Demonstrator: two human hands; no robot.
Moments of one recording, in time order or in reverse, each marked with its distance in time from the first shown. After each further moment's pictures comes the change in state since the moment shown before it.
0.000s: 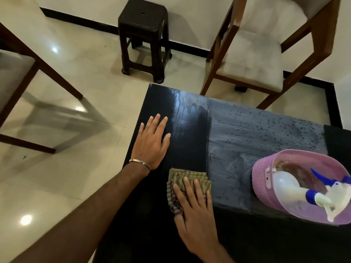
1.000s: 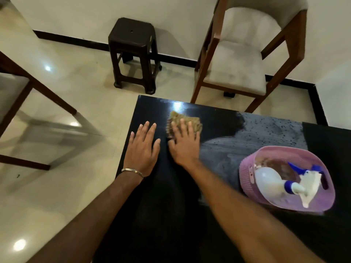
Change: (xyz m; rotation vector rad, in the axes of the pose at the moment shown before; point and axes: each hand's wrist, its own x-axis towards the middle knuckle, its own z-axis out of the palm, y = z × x) left_hand -0.010 0.014 -0.012 -0.032 0.043 -0.022; right_hand 0.192 0.022 -0.068 -0.007 0.130 0.168
